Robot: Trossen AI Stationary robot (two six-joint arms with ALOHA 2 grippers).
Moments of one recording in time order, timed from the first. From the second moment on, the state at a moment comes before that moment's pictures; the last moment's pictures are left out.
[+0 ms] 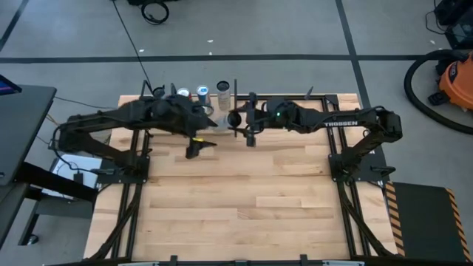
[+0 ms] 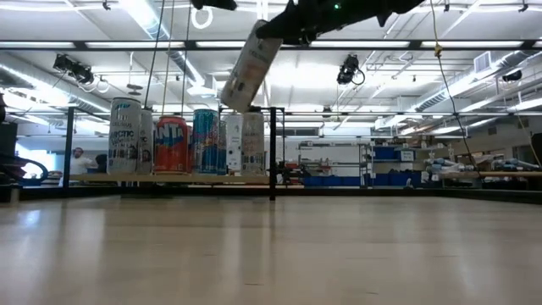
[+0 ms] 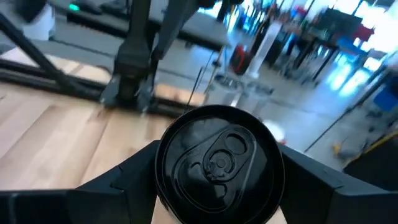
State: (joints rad) left arm 0.11 1.30 1.44 -0.75 0.04 0.09; right arm -0.19 1.50 1.15 0.15 -0.03 -0.34
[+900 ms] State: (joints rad) left arm 0.15 1.22 1.44 -0.91 0.04 0.06; right arm -0.37 1.72 1.49 -0.18 -0.14 -0.31
